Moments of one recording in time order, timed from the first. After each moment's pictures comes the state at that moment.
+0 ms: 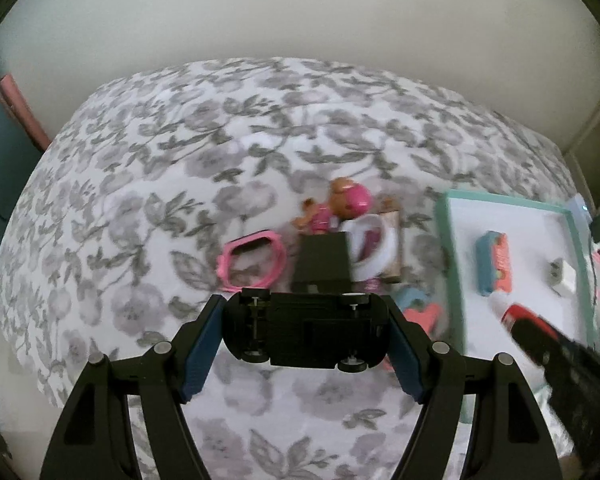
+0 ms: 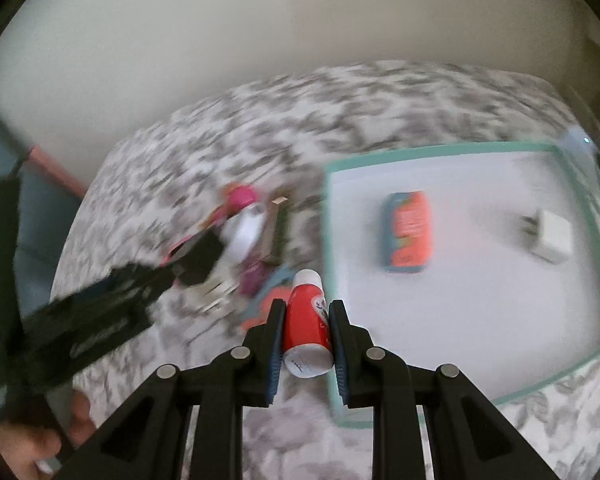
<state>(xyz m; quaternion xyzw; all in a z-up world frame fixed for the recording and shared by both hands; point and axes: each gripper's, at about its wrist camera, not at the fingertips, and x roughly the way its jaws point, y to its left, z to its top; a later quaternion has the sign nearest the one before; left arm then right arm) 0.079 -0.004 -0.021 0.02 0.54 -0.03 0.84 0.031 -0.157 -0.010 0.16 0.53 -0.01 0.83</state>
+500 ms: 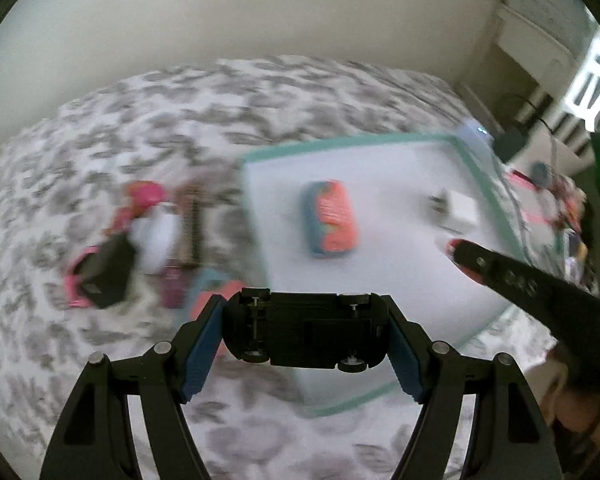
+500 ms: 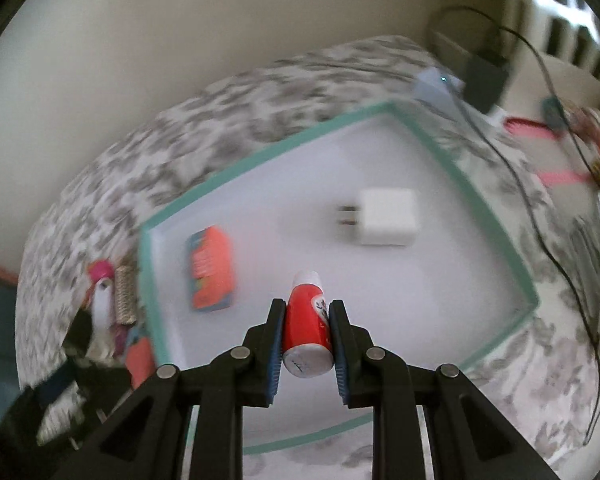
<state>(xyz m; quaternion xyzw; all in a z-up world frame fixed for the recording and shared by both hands) 0.045 -0.130 -0.029 0.06 0.54 -0.21 0.81 0.009 -0.274 -0.028 0.22 0.52 -0.19 0.80</state>
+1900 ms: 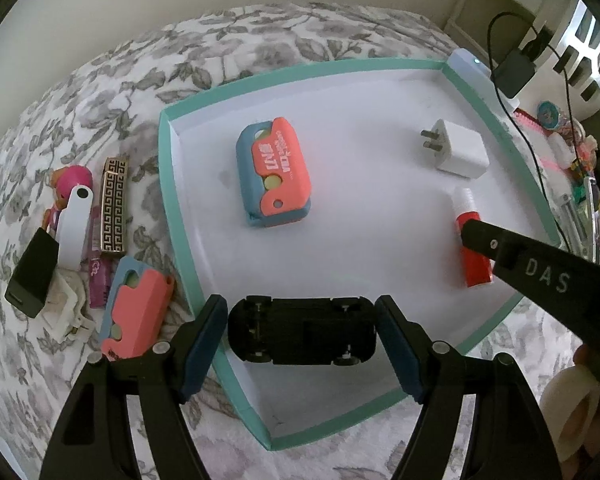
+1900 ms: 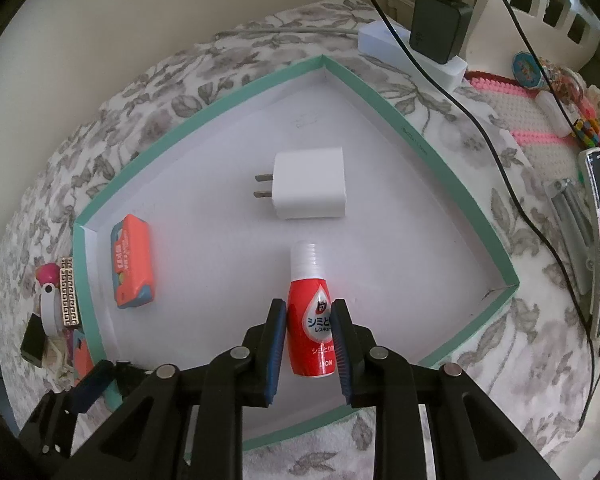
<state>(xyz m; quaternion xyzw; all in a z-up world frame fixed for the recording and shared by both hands) 0.040 -0.179 -0.080 0.12 0.58 -0.22 0.78 0.001 -0.310 -0.061 0.22 0.56 -0.22 0.76</state>
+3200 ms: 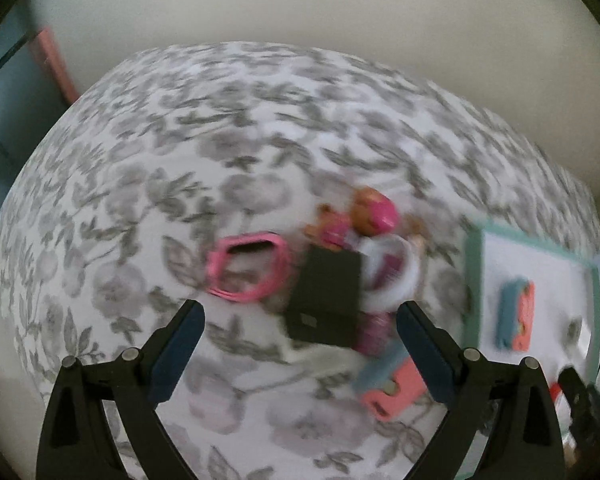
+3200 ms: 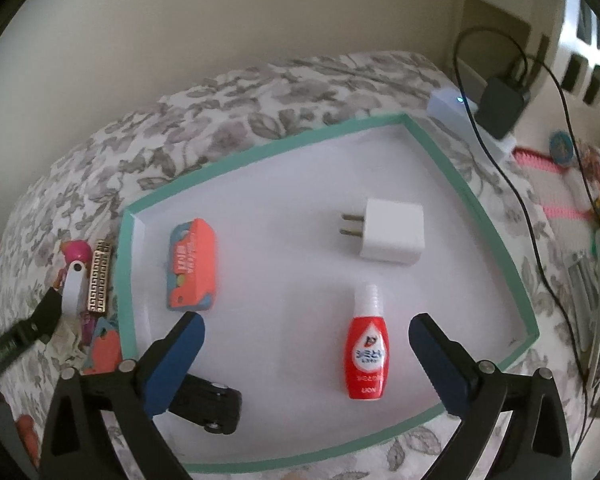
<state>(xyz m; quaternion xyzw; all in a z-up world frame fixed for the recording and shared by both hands) 0.101 0.011 -0.051 -0.06 0.53 0.06 0.84 0.022 -0.264 -0.042 0.14 0.52 -0.17 0.83</state>
